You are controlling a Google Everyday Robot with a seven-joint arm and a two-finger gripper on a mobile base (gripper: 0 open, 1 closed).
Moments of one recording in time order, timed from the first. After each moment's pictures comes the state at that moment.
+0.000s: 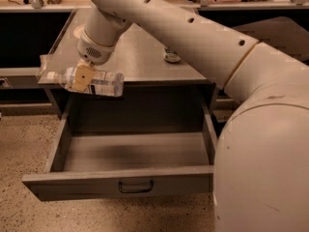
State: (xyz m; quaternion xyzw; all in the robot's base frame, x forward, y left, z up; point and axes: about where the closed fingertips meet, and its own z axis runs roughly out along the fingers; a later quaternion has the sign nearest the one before) arm 0.614 0.180 0.873 -0.66 0.69 0.17 0.22
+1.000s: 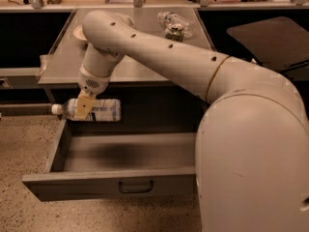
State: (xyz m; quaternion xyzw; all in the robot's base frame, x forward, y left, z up) arm 0.597 0.201 0.776 -0.68 0.69 0.20 0.15
